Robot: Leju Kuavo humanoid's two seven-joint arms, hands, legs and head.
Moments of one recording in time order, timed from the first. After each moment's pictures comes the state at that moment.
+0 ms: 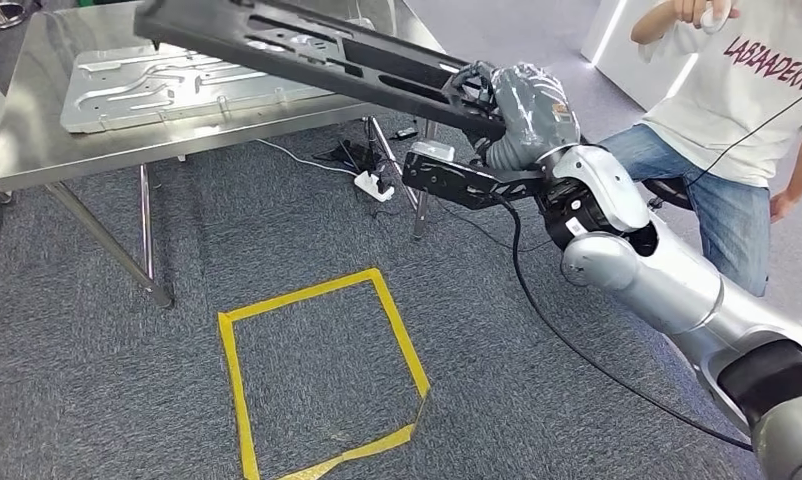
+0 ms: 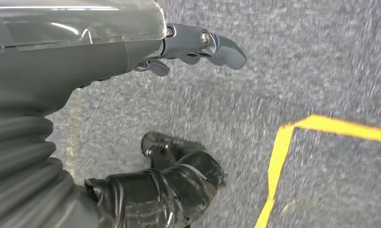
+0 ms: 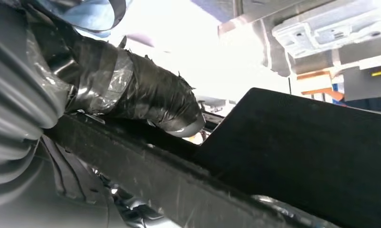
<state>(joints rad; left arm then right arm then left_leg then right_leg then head) -0.09 0.08 -0.86 -0.25 0.98 0.10 -0.30 -0.59 -0.73 0.44 -2.10 0.55 0.03 0.69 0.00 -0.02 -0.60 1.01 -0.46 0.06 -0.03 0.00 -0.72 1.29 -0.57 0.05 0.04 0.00</state>
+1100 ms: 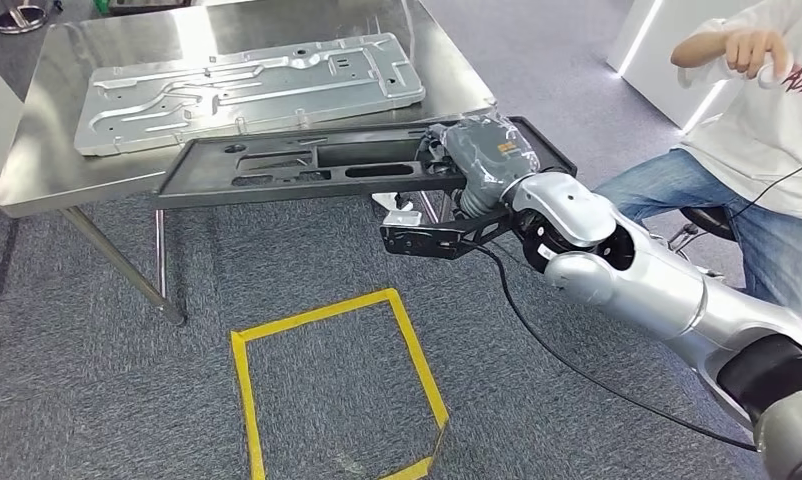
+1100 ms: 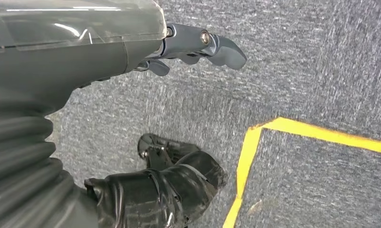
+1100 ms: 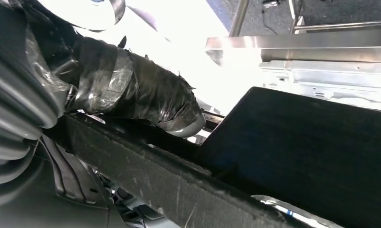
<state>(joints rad) -0.09 0.09 -0.86 -0.25 0.99 0.11 -0.30 -0.63 -0.74 0.59 -2.09 0.59 0.25 0.67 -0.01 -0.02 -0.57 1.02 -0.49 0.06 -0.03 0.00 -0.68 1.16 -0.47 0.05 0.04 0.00</state>
